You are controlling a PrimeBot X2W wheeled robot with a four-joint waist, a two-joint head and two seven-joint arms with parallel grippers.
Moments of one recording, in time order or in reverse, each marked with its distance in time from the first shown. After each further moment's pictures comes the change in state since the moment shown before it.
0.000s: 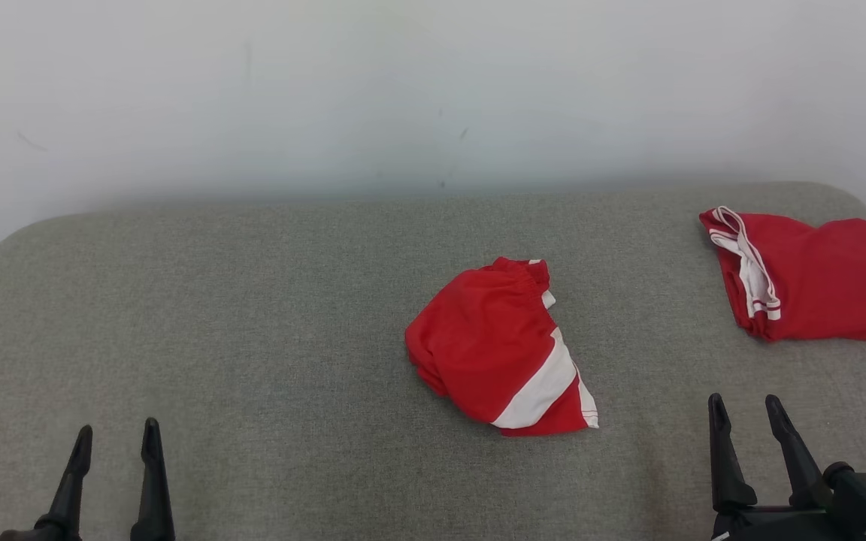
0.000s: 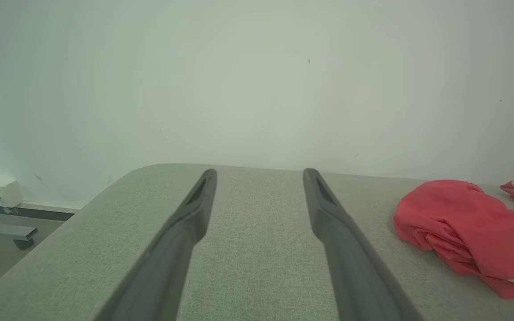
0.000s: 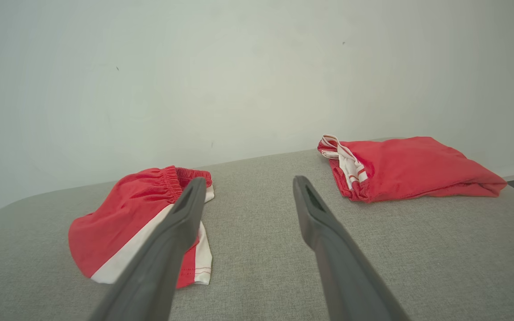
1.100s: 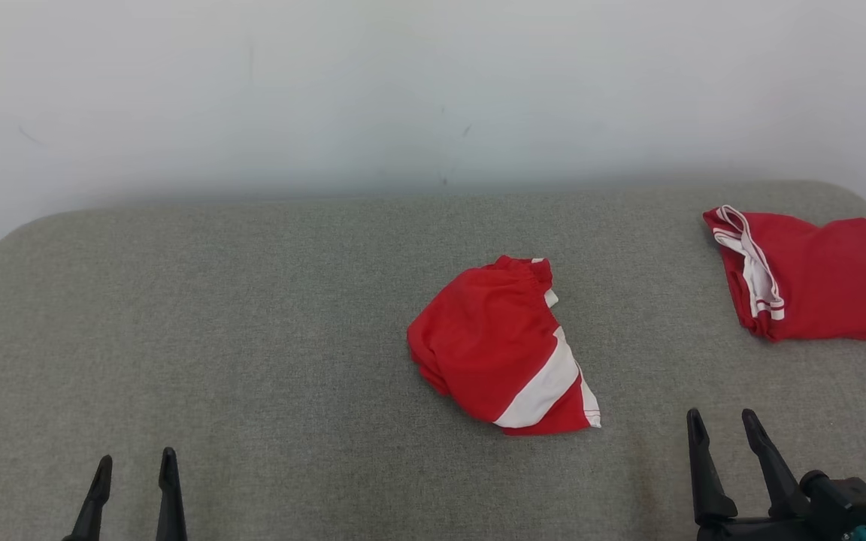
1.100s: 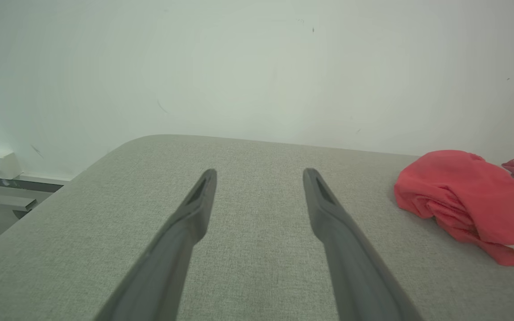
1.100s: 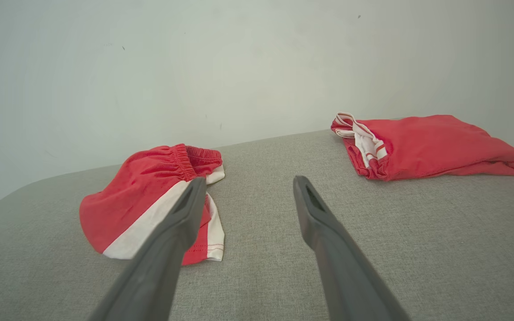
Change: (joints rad) left arm 0.033 -0.120 0.098 0.078 0.105 -0.109 0.000; right arm 0.000 -0.005 0.046 0.049 0.022 0.000 -0.004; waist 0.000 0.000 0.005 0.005
